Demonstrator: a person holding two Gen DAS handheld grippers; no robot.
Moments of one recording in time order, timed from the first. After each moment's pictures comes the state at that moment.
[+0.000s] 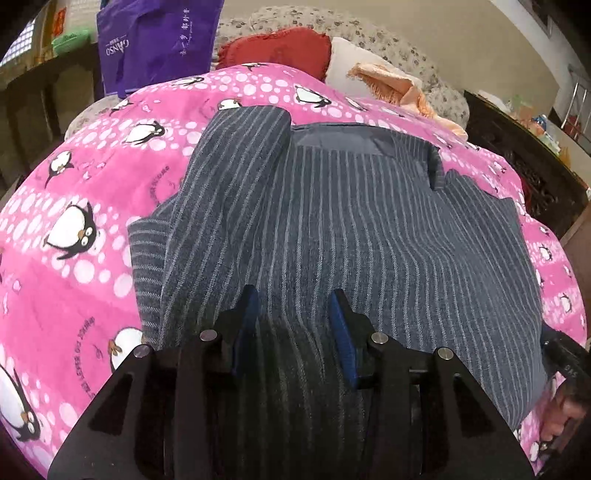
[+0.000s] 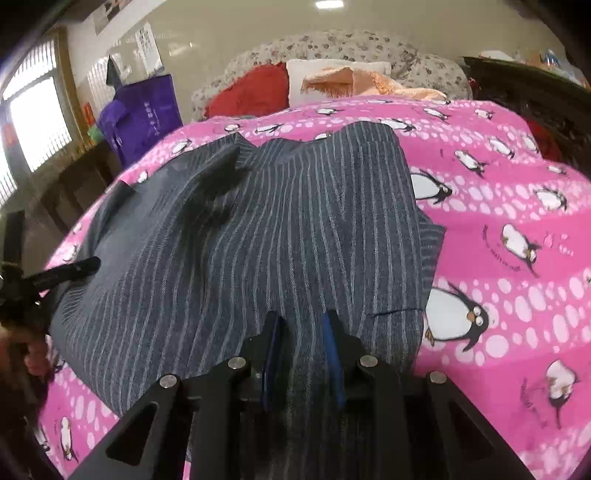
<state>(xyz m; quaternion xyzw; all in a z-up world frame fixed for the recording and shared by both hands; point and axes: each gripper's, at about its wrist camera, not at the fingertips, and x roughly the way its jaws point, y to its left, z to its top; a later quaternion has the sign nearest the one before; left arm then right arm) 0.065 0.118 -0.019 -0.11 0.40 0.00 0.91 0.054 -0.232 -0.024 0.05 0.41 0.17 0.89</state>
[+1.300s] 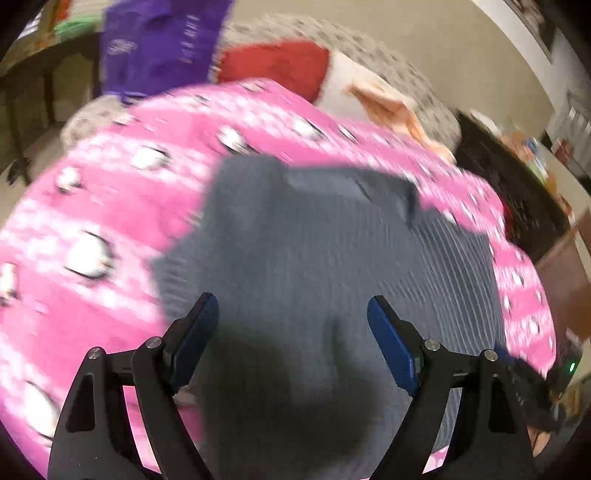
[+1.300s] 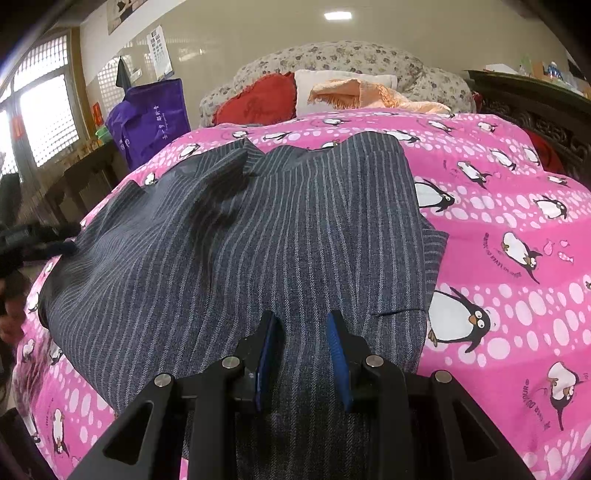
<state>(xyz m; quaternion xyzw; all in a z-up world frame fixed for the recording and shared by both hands) 0.058 0.153 0.035 -0.17 0.39 -0.01 0.91 0.045 -0.228 -0.028 0.03 0.39 0.18 0.90</state>
